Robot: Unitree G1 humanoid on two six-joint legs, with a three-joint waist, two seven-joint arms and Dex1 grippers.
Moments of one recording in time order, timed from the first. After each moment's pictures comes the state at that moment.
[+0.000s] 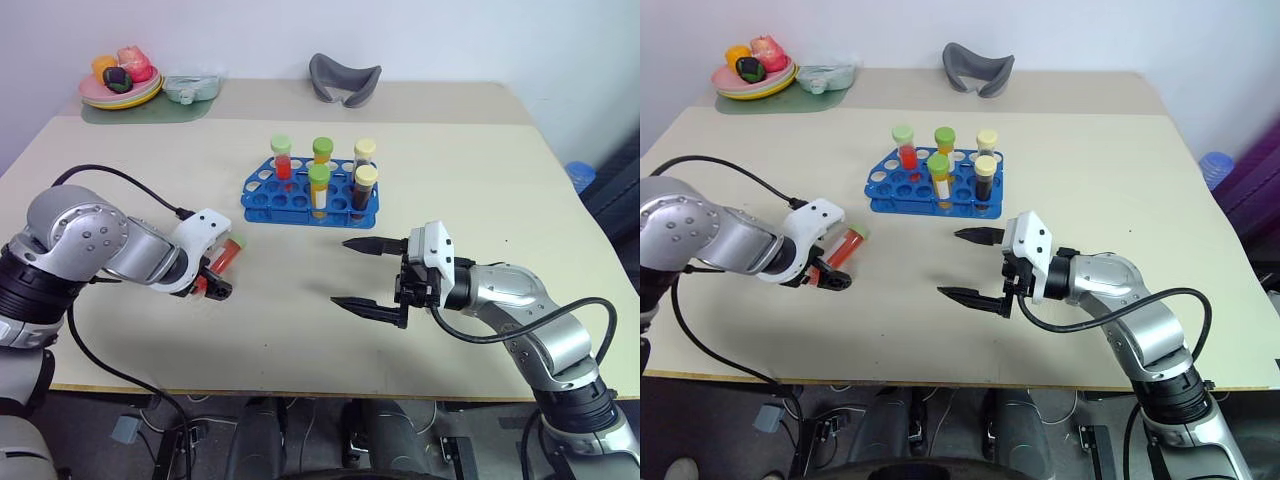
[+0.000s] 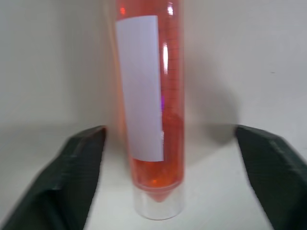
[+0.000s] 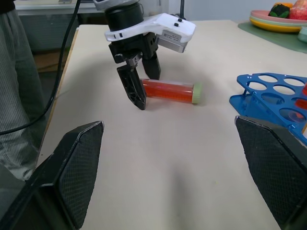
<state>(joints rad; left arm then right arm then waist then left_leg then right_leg) -0.84 1.03 -0.38 -0.12 -1.36 1.60 0.21 -0.28 -0.59 0.12 -0.44 0.51 0.44 0.93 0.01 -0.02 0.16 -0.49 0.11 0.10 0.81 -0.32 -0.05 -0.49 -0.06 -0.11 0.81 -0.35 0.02</state>
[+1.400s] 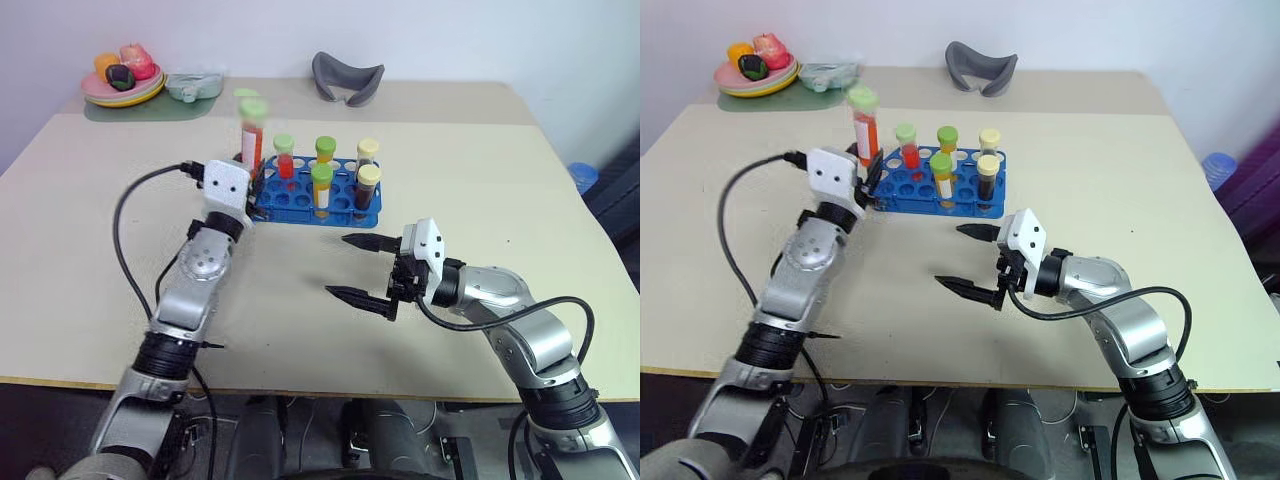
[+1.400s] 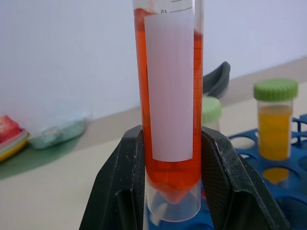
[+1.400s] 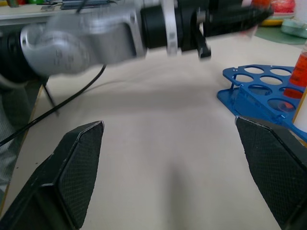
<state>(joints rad) -0.47 0.34 -0.14 0.06 -0.12 0.00 0.01 -0.28 -0.53 0.13 -0.38 0.48 0.42 0.87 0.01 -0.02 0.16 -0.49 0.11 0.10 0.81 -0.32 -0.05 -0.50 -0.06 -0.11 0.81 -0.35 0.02</state>
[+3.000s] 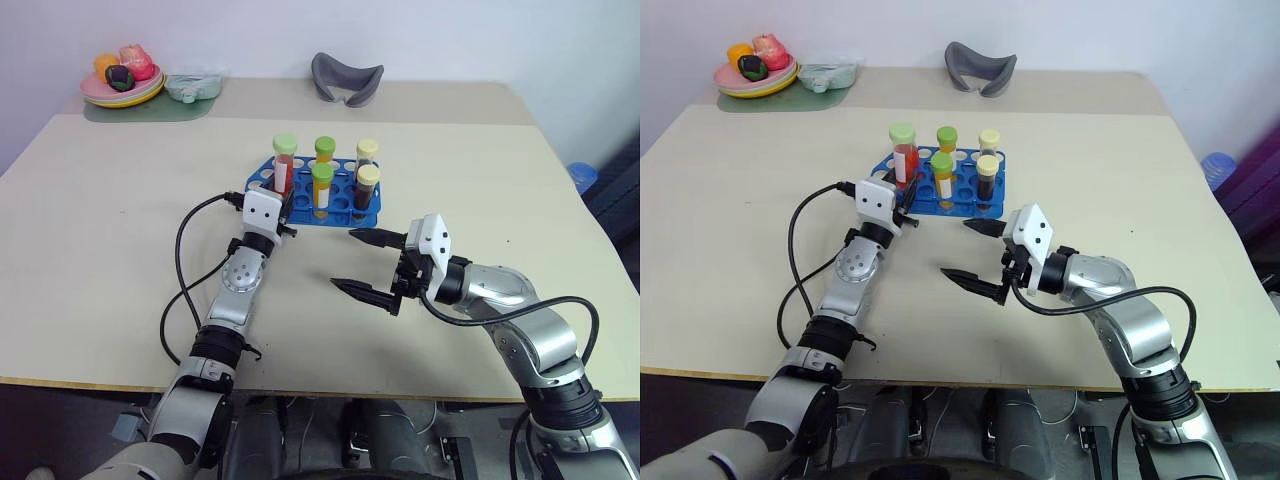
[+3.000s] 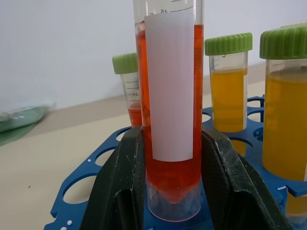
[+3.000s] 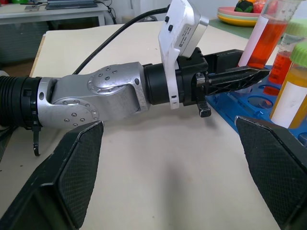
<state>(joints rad) -0.56 0.10 -0.05 0.54 0.03 -0.39 -0.08 -0.28 -0.53 0.11 -0.38 0.48 0.42 0.84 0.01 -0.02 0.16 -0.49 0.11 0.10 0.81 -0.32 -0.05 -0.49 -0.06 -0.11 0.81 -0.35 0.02</state>
